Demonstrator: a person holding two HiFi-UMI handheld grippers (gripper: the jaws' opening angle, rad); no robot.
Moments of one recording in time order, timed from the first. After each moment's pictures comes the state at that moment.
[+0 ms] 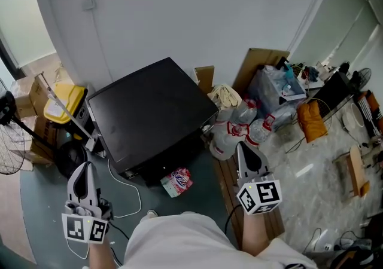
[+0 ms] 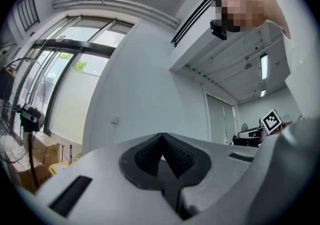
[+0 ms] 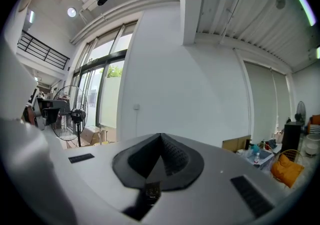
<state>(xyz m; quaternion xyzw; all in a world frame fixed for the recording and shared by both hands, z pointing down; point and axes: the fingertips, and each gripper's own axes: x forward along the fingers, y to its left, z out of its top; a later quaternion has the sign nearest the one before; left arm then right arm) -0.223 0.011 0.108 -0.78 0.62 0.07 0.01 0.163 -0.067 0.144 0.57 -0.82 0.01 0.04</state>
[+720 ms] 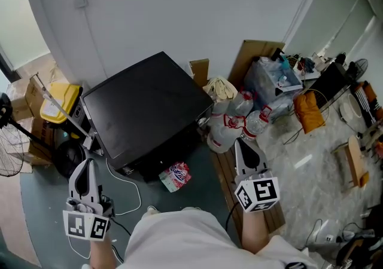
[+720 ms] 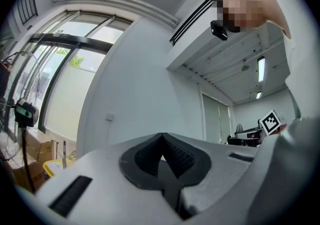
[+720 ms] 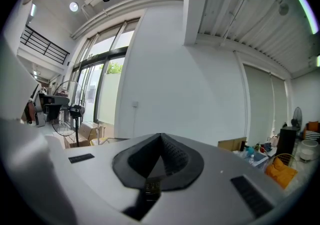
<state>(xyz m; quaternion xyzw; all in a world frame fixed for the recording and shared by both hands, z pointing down) -0.205 0.007 0.113 -0.80 0.60 0.07 0.00 0.170 -0.055 0.148 0.59 -0.81 0.00 0.06</state>
